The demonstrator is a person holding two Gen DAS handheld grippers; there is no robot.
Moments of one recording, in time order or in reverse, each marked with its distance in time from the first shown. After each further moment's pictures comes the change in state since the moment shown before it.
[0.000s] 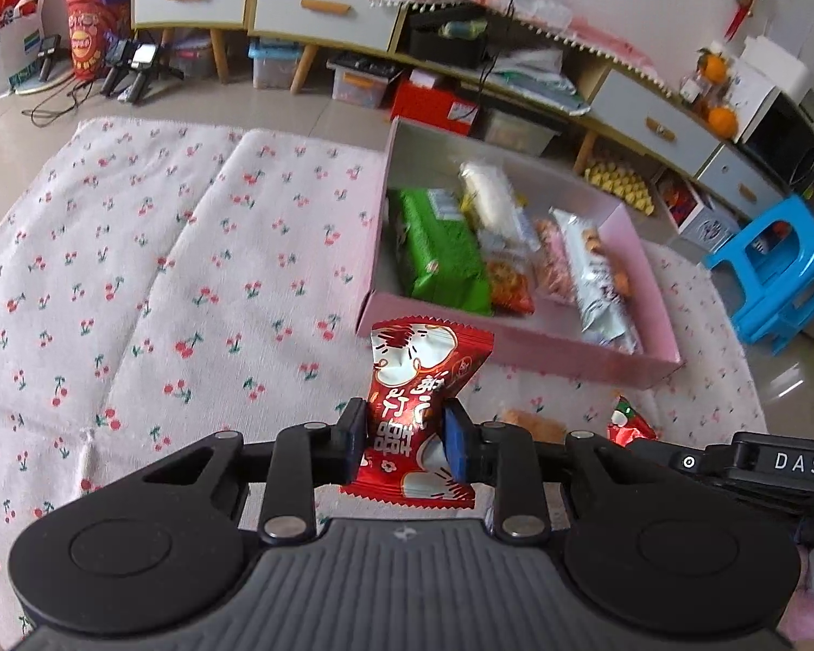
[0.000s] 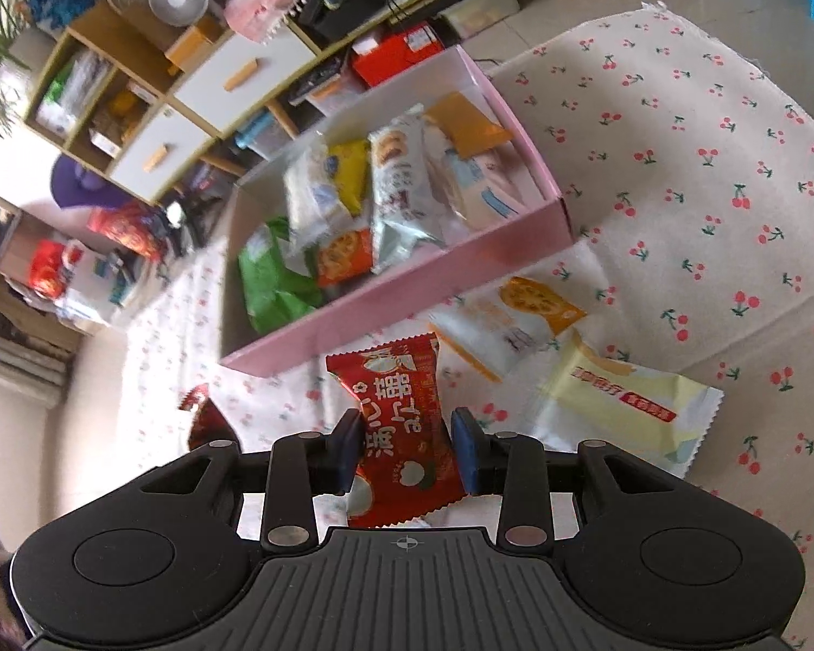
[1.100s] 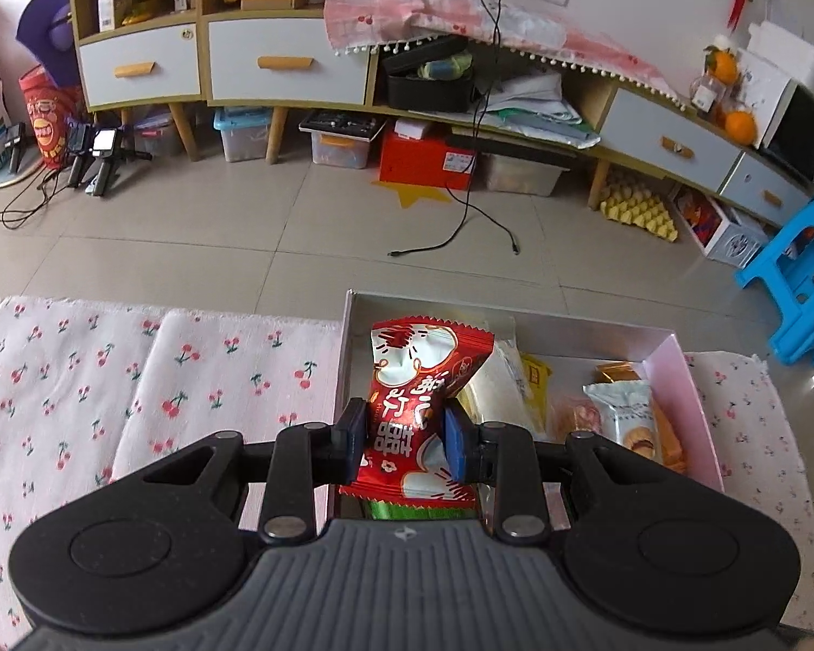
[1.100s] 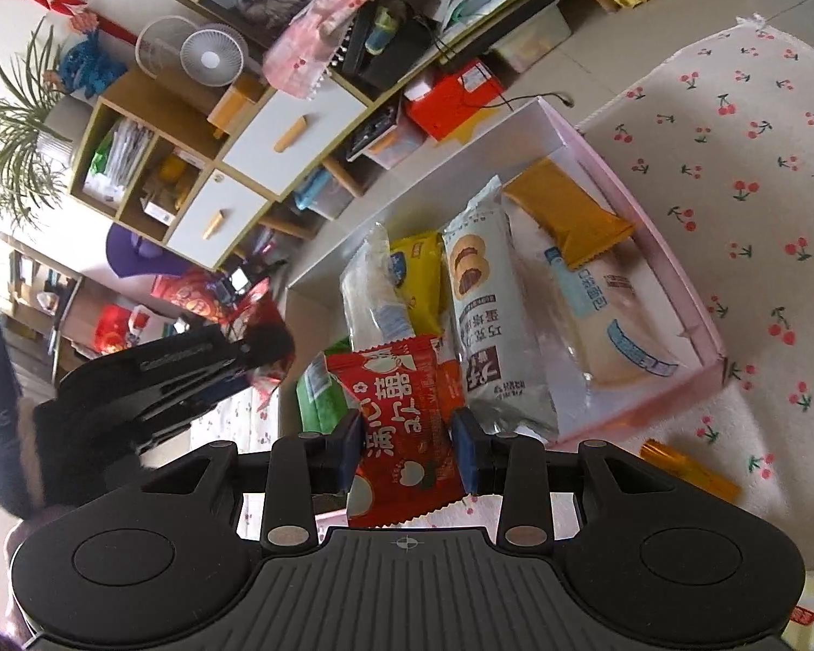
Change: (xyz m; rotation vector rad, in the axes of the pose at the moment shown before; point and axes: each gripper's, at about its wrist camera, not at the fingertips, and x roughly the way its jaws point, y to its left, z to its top) left arm 0.083 -0.030 0.108 0.124 -0.060 0.066; right arm 0.060 0.007 0.066 0.056 -0.093 0.186
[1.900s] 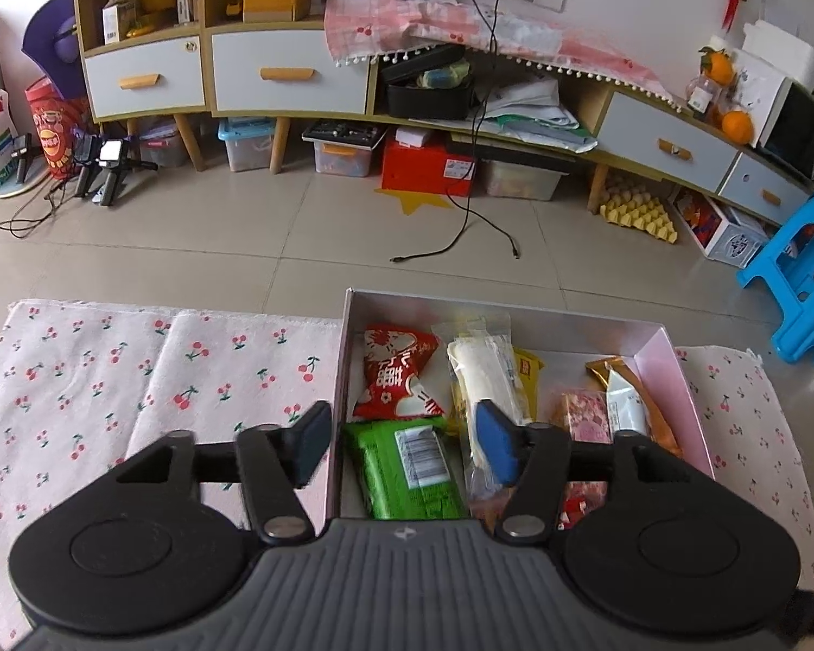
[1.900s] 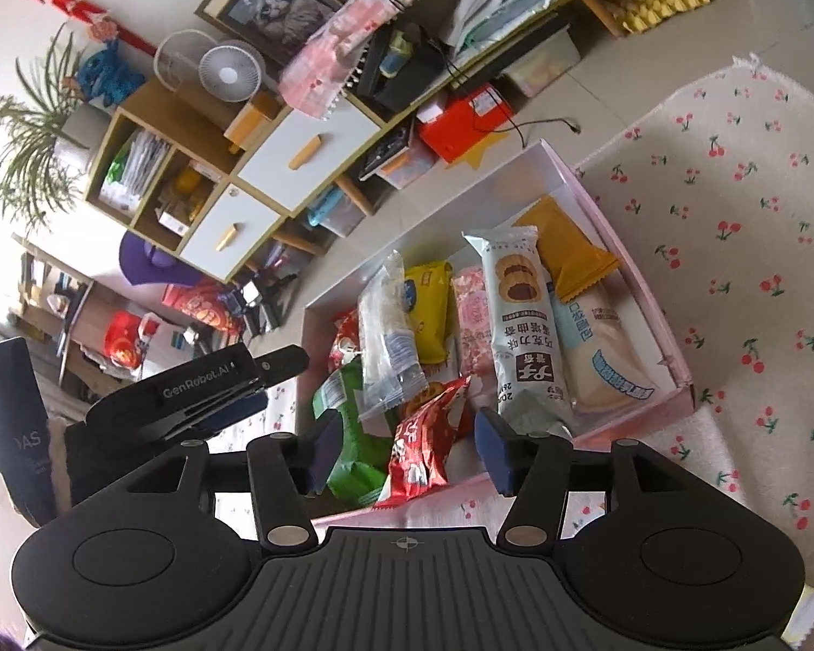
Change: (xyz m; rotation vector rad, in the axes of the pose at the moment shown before) left arm -0.023 -0.002 -0.004 0.012 -0.020 0.016; right arm -0.032 0.005 0.003 -0.040 -0.036 0.006
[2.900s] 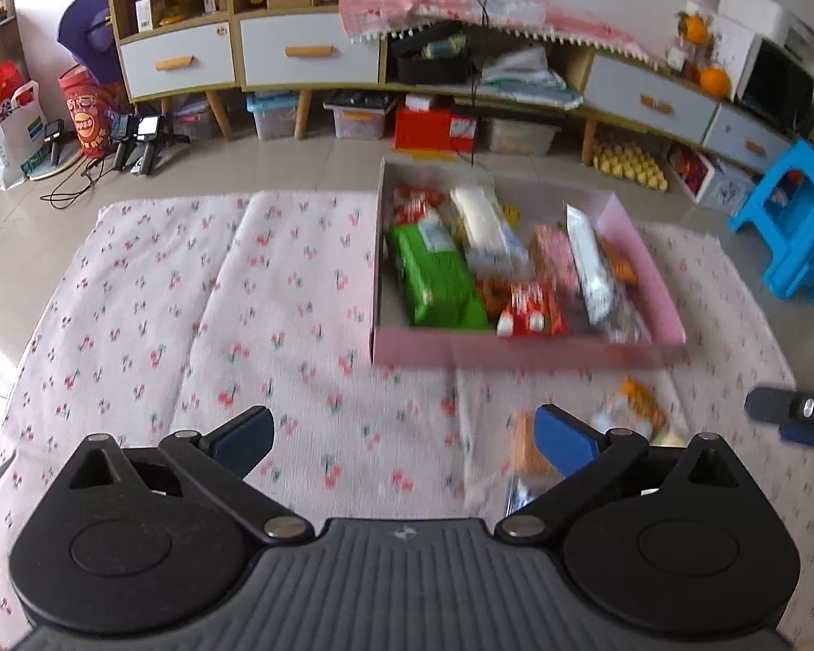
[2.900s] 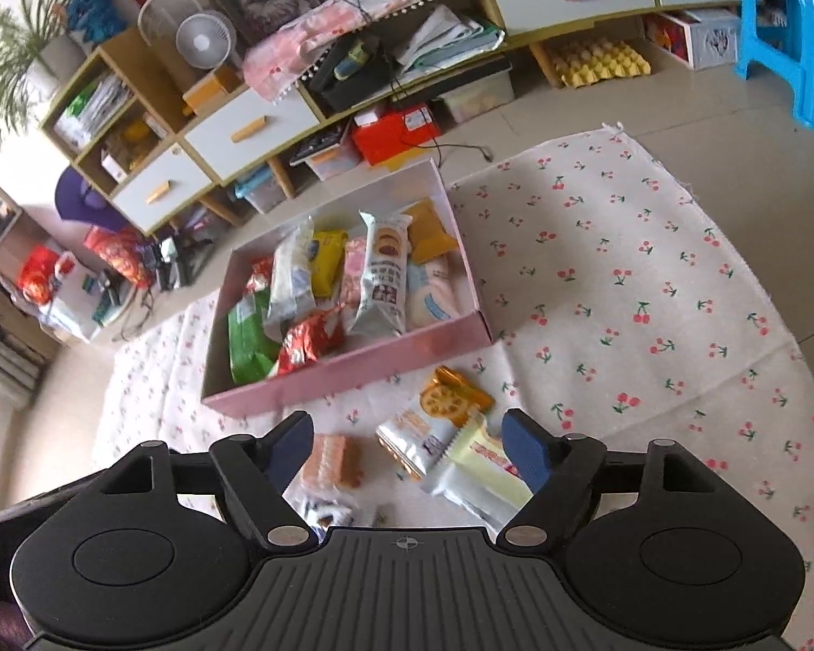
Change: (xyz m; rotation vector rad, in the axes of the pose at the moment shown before) left arm -0.079 -0.004 -0.087 0.042 0.051 0.043; right arm -0.099 -0.003 -0.050 -0.179 -0.008 -0.264
